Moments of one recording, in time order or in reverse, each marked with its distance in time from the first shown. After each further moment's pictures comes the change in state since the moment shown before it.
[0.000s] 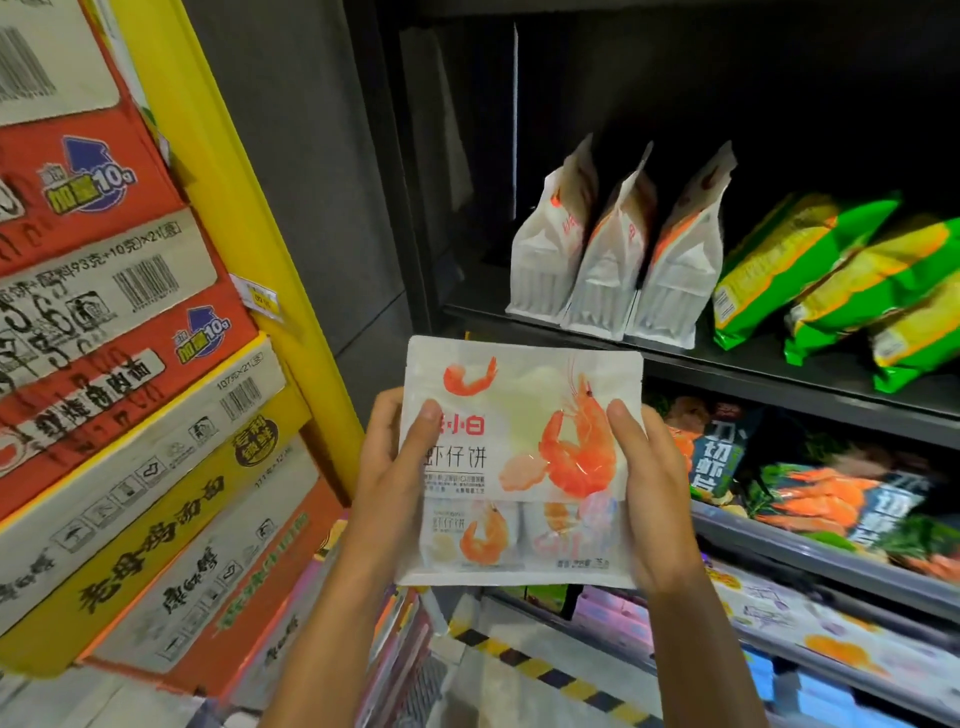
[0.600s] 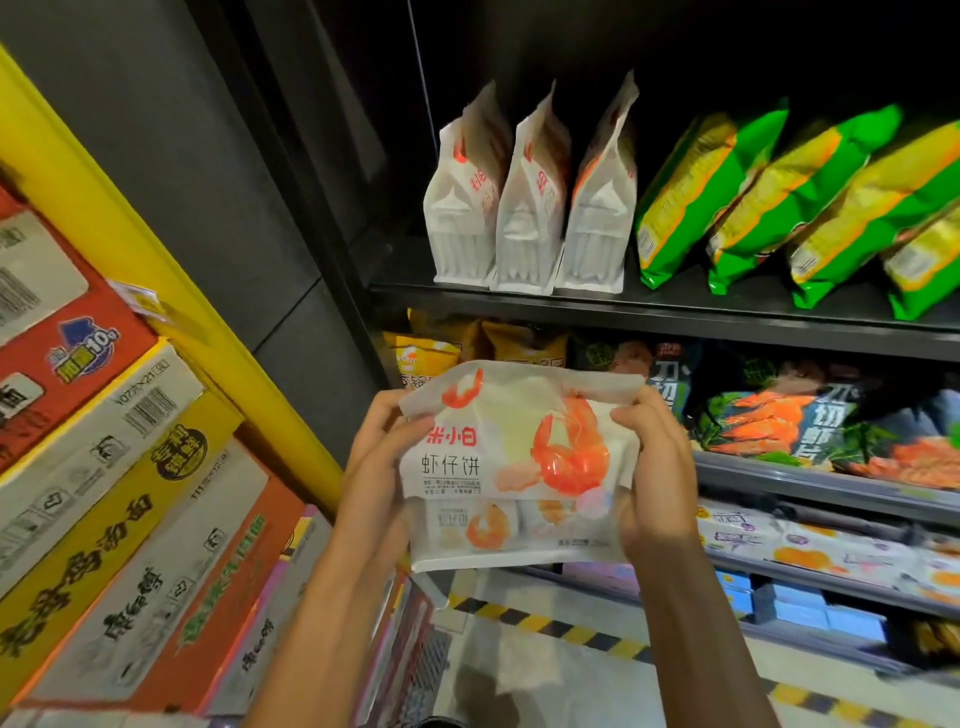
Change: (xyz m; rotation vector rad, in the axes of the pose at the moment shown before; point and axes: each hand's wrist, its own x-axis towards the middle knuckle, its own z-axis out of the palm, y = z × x) left_hand -0.003 -0.026 0.040 -0.204 -0.167 -0.199; right_hand -0.010 0.006 -0.057 0.133 0.172 -0.037
